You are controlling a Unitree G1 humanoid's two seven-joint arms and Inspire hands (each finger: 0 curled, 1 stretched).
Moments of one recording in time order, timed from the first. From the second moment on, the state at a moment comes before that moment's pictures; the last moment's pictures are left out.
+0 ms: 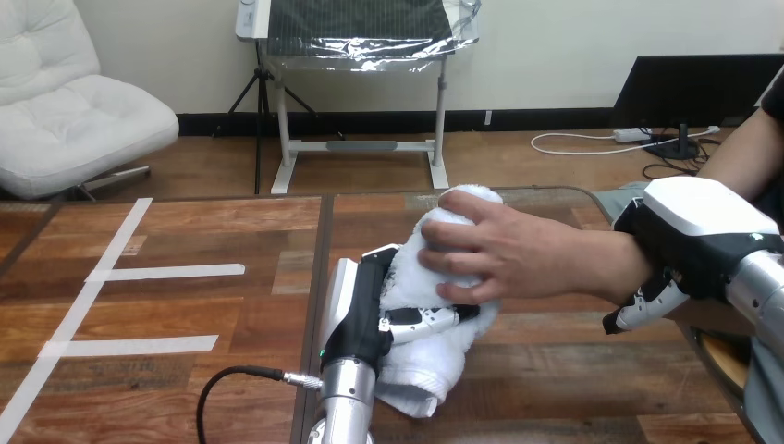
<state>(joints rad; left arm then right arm) -0.47 -0.12 -0.19 1.17 0.34 -0.59 0.44 -0.23 -0.79 0.15 0.00 -0.66 0.07 0.38</state>
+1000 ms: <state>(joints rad) -0.48 -0.10 -0.20 1.17 0.34 -0.59 0.40 -0.23 -0.79 0.14 -0.03 -0.68 0.08 0.40</state>
